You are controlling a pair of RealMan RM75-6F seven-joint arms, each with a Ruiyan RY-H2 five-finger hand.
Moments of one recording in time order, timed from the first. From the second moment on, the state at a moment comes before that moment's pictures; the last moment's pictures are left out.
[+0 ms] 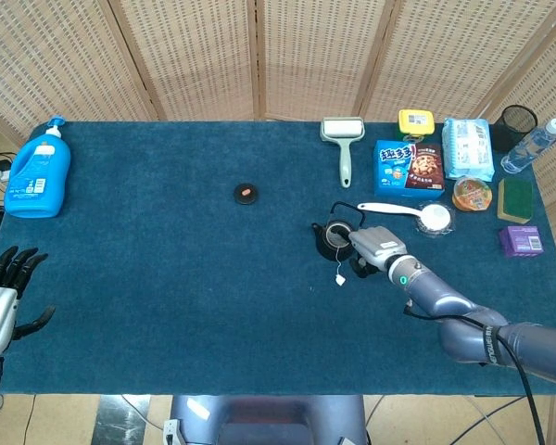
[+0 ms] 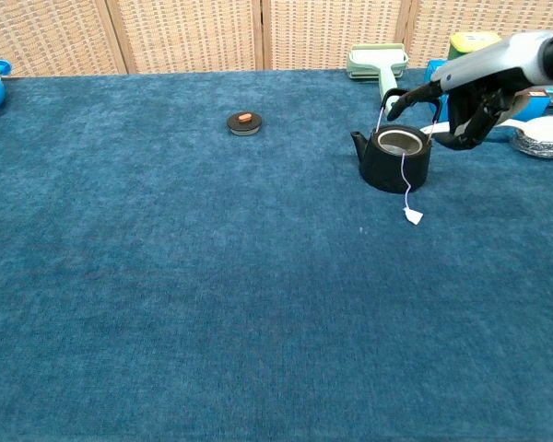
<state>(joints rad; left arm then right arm) -0.12 -1.12 -0.05 -1.63 1.53 1.51 0.05 1.15 -1.10 -0.05 -1.64 -0.78 0.54 -0.04</state>
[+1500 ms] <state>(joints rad) -0.02 -1.23 0.02 -1.55 1.60 1.61 0.03 0.28 -1.26 -0.06 -1.63 -1.25 1.65 -0.14</state>
